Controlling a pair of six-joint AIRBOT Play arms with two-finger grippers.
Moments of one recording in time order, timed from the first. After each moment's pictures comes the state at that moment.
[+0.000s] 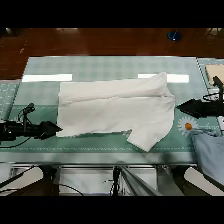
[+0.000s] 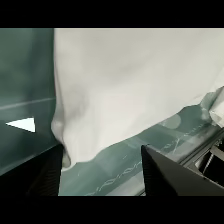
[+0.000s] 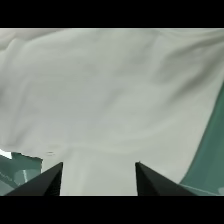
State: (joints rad) left arm 0.61 -1.26 0.47 0.84 -1.29 -0.79; right arm -0.59 -1.15 0.79 -0.77 1.39 0.91
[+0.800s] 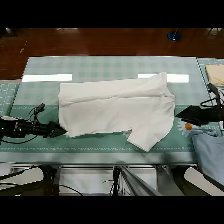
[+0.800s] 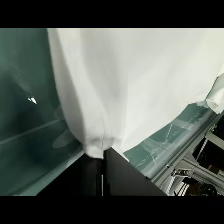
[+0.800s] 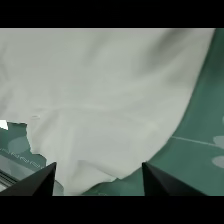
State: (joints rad) left arm 0.52 -1.40 0.48 0.81 -1.26 -0.75; right arm -0.59 -1.15 0.76 -0.92 1.48 0.99
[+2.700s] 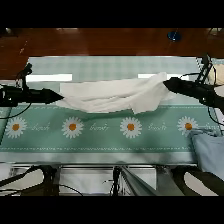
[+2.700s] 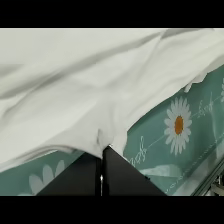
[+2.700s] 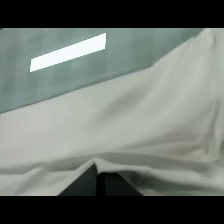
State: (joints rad) left arm 0.33 -1.31 0.90 0.61 -1.26 -0.81; right arm -0.11 -1.11 0.81 -0.61 0.65 1.06
